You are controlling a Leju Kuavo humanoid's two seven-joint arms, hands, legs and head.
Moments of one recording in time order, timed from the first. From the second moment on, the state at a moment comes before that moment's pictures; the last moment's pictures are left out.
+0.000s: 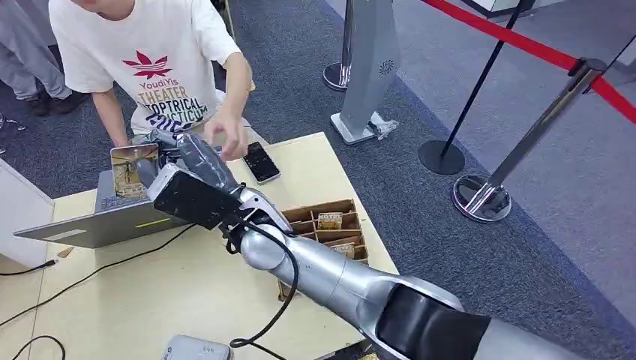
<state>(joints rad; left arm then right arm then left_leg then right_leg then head) -0.13 -0.06 0.95 -0.19 -1.24 0.26 0.14 -0.71 0.14 0.73 -1.16 0.12 -0.35 -0.28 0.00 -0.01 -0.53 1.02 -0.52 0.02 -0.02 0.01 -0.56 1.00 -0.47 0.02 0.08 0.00</state>
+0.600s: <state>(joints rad) -0.16 -0.06 0.87 -0.19 -1.27 0.23 0.19 -0.73 0.17 0.69 -1.03 0.46 -0.68 -0.34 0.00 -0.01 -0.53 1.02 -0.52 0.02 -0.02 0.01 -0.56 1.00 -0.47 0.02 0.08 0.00</state>
